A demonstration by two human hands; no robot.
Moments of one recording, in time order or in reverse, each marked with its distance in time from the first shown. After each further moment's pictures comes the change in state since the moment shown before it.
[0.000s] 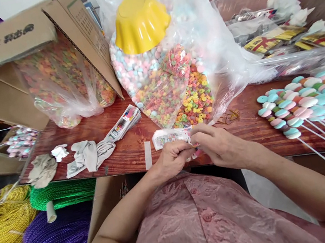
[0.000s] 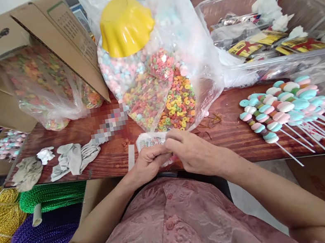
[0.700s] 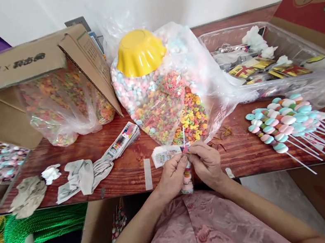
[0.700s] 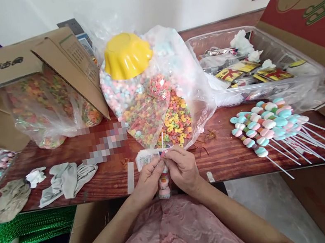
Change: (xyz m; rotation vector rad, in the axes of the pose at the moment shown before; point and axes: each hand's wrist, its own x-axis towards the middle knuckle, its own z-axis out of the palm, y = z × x) left_hand 0.002 -0.009 0.014 -0.462 0.118 -0.167; right_hand 0.017 -0.014 0.068 0.261 0.719 0.376
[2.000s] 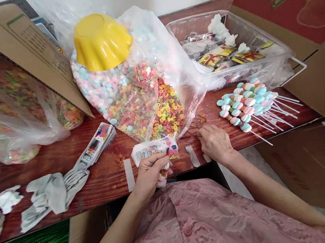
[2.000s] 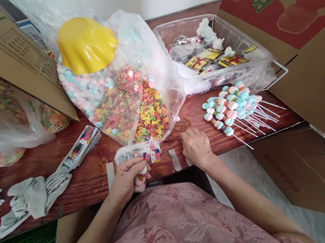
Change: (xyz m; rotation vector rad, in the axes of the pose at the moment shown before) left_hand -0.004 0.002 -0.002 -0.127 0.122 -0.251; right_hand -0.024 0.057 -0.091 -1.048 -0.396 0.288
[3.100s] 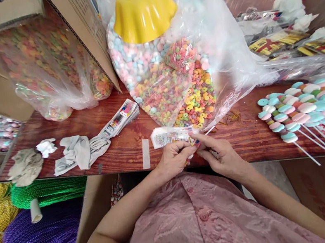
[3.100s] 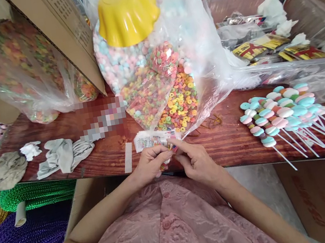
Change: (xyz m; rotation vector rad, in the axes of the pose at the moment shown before) left_hand 0.004 -0.008 0.004 0.187 -0.074 0.198; right_hand -0.011 -0.063 -0.021 0.952 -0.091 -0.387
